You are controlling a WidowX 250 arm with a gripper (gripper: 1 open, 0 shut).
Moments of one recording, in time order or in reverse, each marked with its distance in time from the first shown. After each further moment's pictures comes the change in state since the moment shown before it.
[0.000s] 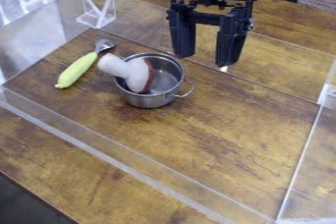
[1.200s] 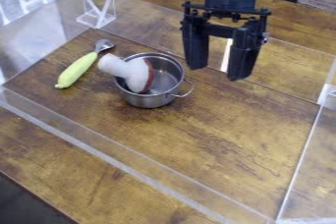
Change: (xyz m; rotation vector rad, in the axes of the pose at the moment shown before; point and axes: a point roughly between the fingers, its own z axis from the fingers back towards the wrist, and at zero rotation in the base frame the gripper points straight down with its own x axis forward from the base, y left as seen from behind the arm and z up) arm -0.001 -0.014 -0.013 0.002 0.016 -0.052
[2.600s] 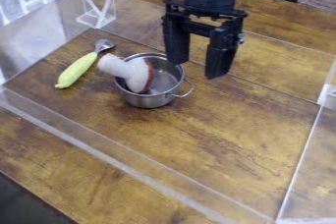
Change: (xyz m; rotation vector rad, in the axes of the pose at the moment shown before) arm -0.012 0.025 0.008 0.079 -0.061 -0.035
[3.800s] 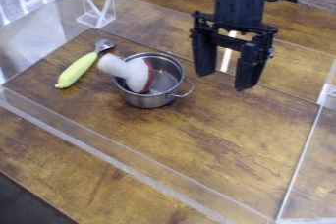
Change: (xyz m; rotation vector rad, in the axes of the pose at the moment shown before) arm 0.035 -0.027 -0.025 -0.010 0.016 -0.007
